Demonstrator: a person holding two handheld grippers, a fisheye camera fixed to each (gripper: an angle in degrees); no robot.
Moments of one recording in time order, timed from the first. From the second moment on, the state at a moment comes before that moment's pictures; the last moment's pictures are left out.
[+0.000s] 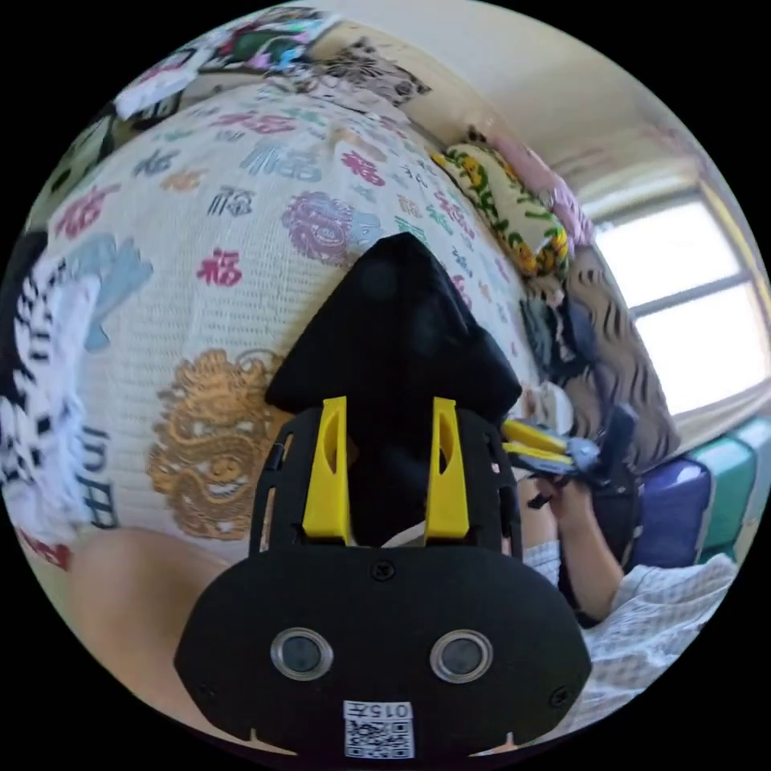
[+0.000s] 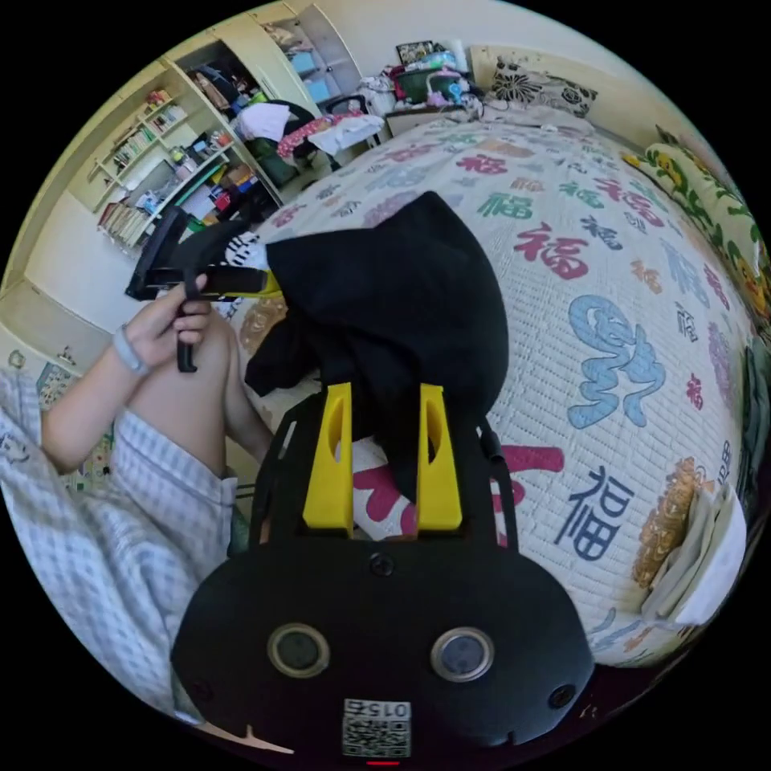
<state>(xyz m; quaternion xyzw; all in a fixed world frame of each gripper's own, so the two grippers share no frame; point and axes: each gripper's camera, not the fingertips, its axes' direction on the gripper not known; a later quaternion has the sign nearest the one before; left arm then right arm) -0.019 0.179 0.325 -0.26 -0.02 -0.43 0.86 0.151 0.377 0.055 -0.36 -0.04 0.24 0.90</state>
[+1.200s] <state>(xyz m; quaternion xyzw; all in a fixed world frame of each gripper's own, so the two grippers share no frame) 0.202 -0.071 0.431 -0.42 0.15 0.03 0.89 0.231 0.413 -0.065 -0.36 -0.12 0.22 0.90</state>
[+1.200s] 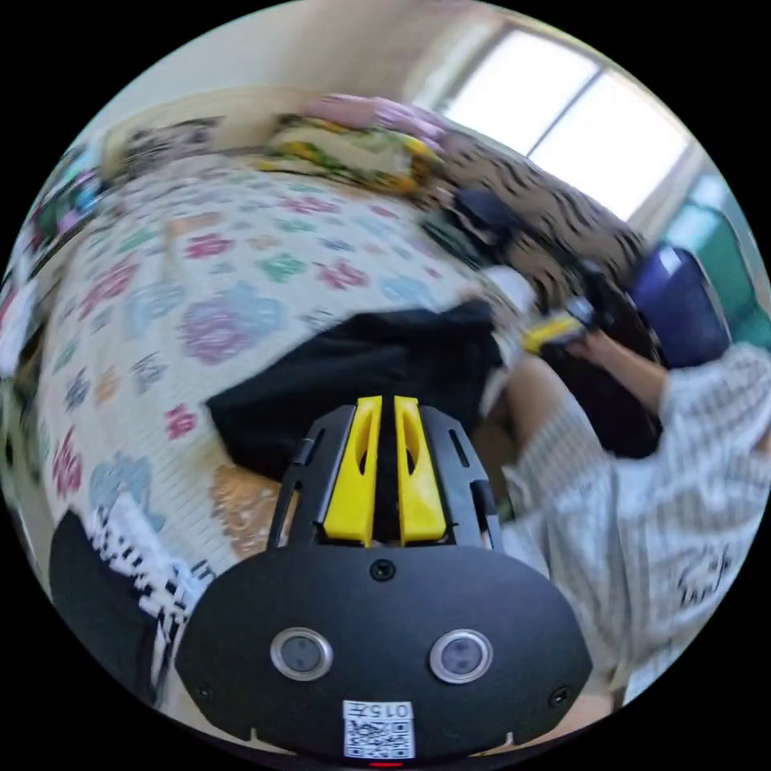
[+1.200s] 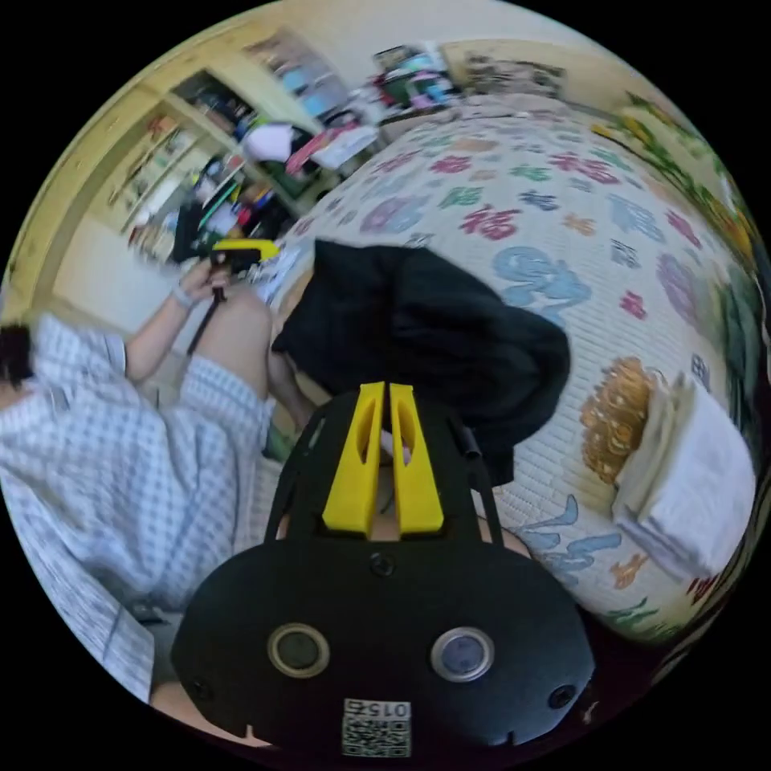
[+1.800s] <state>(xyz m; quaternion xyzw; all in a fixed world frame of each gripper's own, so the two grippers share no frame) 0.296 -0.123 0.501 -0.54 0.07 0.14 0.83 0.162 0.409 0.033 -0.48 -0.07 0.05 0.87</state>
